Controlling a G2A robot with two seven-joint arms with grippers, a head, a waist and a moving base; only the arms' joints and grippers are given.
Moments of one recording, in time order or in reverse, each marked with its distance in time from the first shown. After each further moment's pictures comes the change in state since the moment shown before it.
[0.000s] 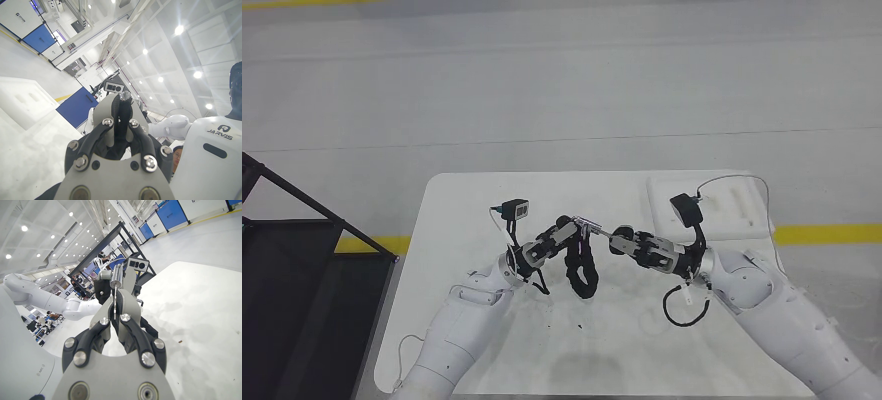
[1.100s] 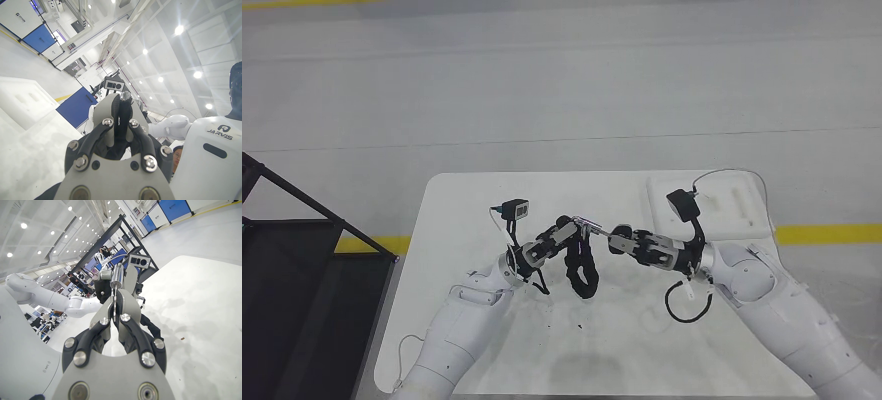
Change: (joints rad) left arm 0.000 0.000 0.000 0.000 0.000 0.000 0.000; right arm 0.008 -0.021 0.043 0.001 0.086 0.032 0.155
